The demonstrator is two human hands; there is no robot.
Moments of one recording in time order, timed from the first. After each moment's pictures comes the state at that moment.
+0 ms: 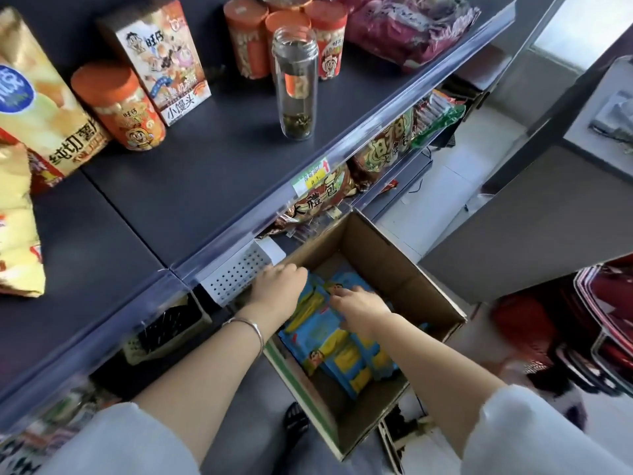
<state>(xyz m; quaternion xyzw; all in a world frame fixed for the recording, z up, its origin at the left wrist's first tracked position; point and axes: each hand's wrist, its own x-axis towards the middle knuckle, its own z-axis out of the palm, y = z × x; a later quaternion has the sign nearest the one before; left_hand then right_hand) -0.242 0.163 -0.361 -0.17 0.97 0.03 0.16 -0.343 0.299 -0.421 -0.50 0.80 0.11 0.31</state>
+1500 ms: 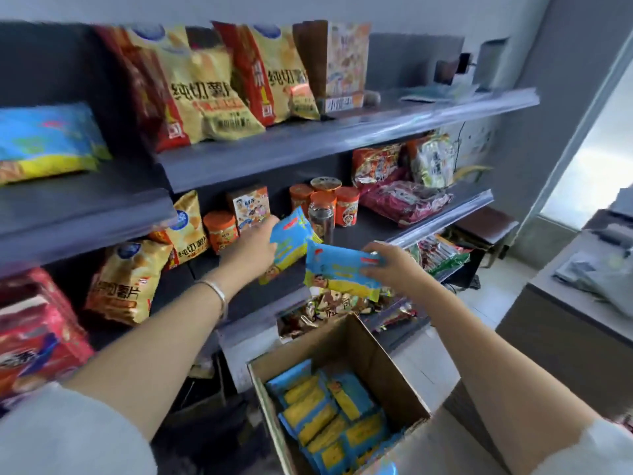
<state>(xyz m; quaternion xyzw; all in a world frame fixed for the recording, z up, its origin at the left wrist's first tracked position) -0.228 0.144 -0.123 -0.37 0.90 0.16 -0.15 -0.428 0.313 -0.161 -0.45 0.79 -0.37 0.20</state>
